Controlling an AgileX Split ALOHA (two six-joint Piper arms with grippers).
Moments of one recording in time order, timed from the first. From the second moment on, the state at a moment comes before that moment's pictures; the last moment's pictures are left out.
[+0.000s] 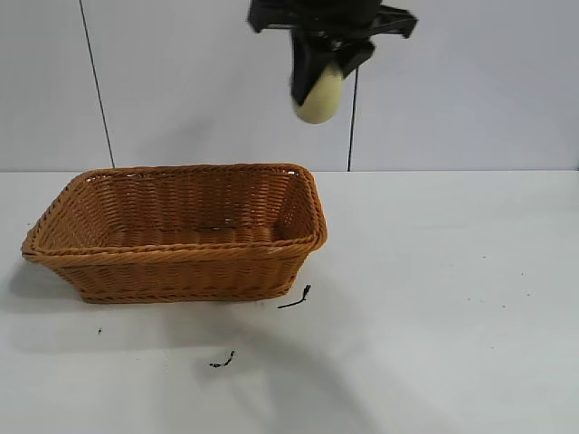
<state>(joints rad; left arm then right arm) -0.04 0.00 -0.50 -0.06 1.07 -0.04 0.62 2.35 -2.24 0.06 1.07 0.05</state>
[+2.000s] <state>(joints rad) -0.04 0.00 -0.50 -0.06 1.07 -0.04 0.07 2.29 -2.37 0.00 1.21 0.00</state>
